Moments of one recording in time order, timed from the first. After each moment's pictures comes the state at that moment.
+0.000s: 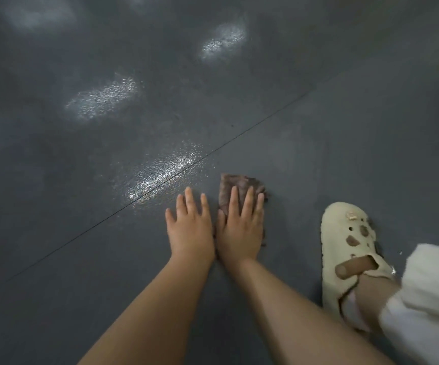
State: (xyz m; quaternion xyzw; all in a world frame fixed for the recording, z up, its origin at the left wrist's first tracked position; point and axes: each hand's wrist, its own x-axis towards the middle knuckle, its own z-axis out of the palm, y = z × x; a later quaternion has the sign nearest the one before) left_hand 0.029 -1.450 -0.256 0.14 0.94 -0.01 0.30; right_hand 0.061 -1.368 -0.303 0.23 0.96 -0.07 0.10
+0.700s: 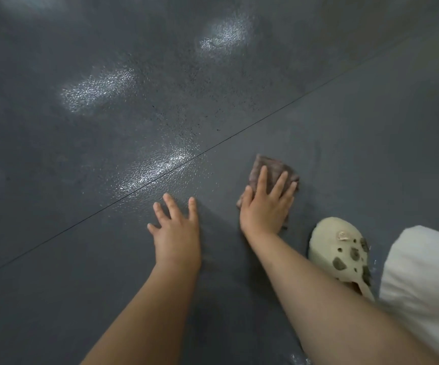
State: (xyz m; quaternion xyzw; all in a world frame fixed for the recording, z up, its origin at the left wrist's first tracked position) left_hand 0.021 -1.423 -0.258 0.10 0.93 -0.02 0.36; right_hand 0.016 -1.270 -0.300 0.32 0.94 -0.05 0.11
